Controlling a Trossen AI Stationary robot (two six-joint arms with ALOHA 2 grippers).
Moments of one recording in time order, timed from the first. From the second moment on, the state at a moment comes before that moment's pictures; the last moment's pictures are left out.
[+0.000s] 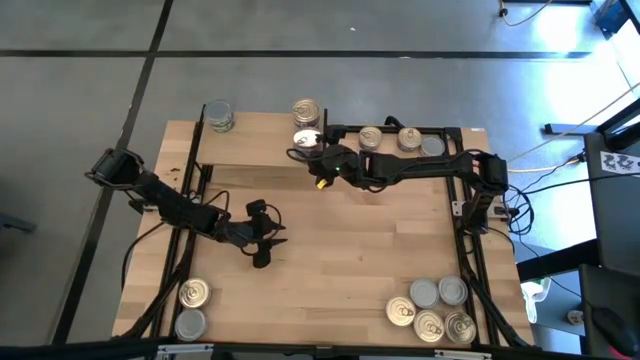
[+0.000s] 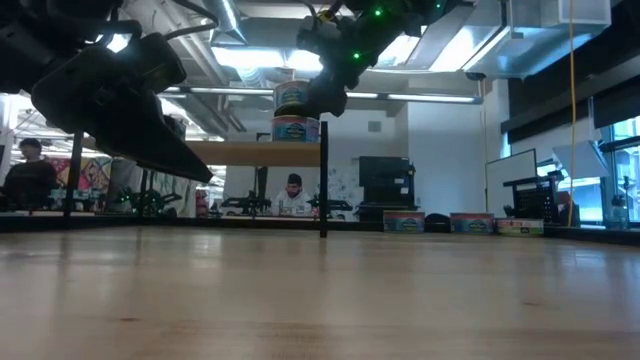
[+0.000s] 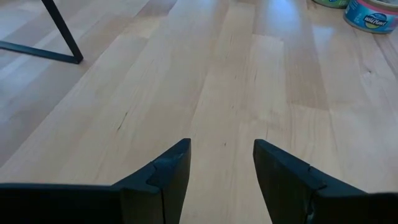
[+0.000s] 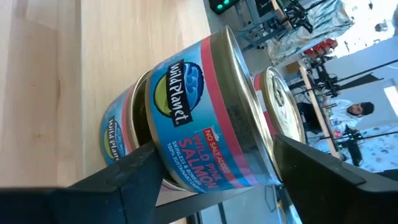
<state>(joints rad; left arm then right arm) -0.37 1.35 0.35 0.38 -0.48 -0.39 -0.12 1.82 1.43 -0.10 0.65 -0.63</state>
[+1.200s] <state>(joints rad) -0.37 1.35 0.35 0.38 -0.48 -0.39 -0.11 1.82 1.43 -0.10 0.72 -0.58</state>
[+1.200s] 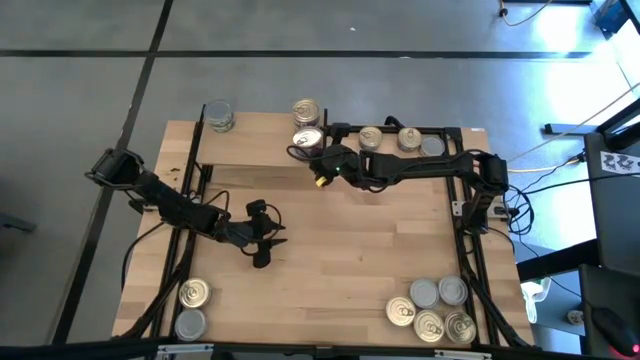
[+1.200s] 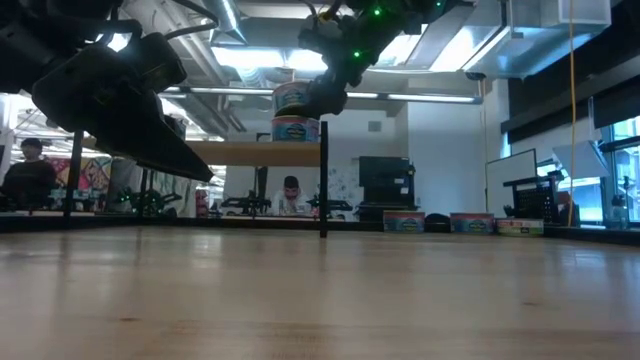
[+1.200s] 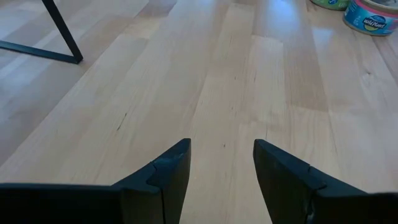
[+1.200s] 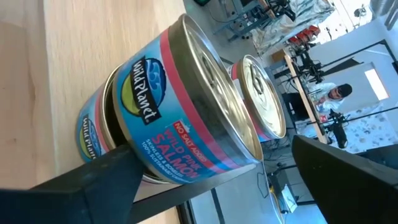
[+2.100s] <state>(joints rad) -0.37 1.35 0.35 0.38 -0.48 -0.39 -0.13 1.82 1.53 -0.30 0.53 -0.37</state>
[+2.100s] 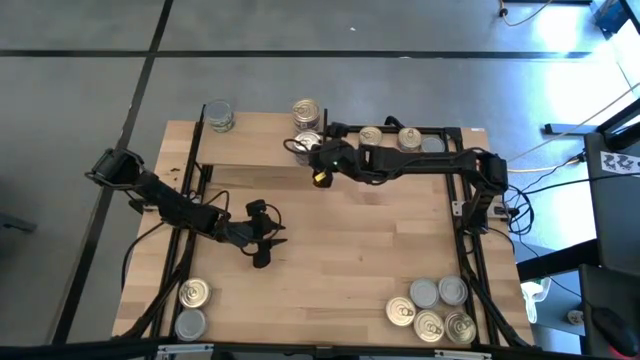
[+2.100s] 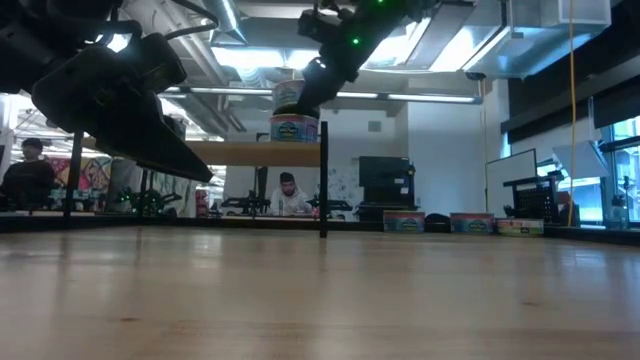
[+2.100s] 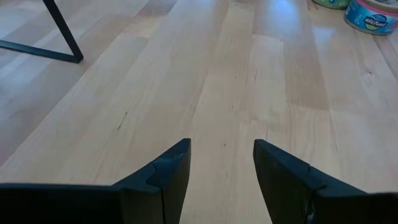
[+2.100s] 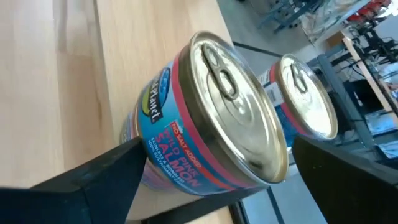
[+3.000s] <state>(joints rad) -0.37 1.35 0.35 0.38 -0.48 -0.39 -0.14 1.81 1.53 -0.35 0.50 -0.23</state>
